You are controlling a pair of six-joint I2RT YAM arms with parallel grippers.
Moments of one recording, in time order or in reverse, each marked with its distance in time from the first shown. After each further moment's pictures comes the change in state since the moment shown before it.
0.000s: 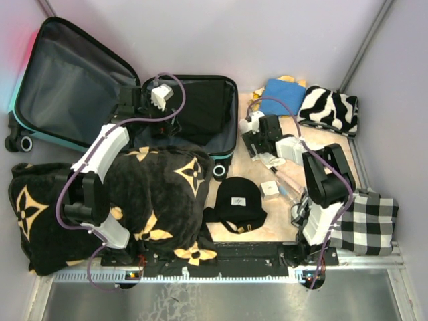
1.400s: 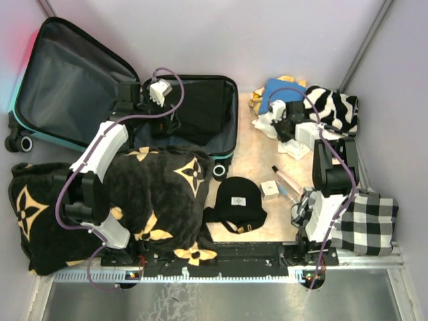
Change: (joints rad) left arm 0.006 0.003 0.048 -0.028 -0.021 -0.015; right arm -0.237 0.098 0.172 -0.134 -0.082 -0.291
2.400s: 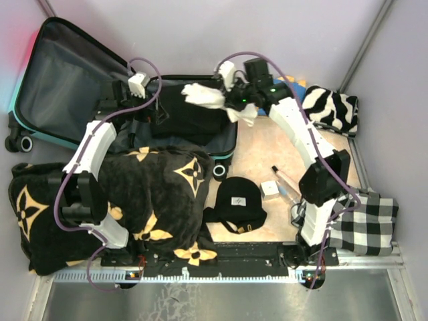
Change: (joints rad) left arm 0.110 -0.006 0.020 0.026 0.038 -0.188; right arm 0.304 -0.056 0.692 -0.489 -0.266 -0.062
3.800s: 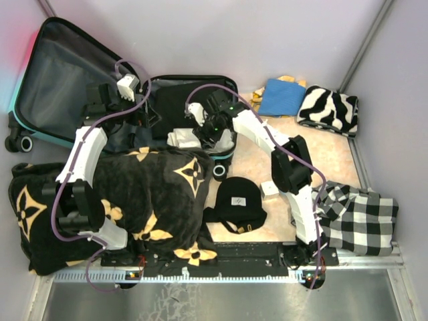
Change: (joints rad) left arm 0.103 -0.082 -0.057 -0.002 0.110 0.003; right arm 0.223 0.315 -0.019 -0.035 -0.080 -0.003
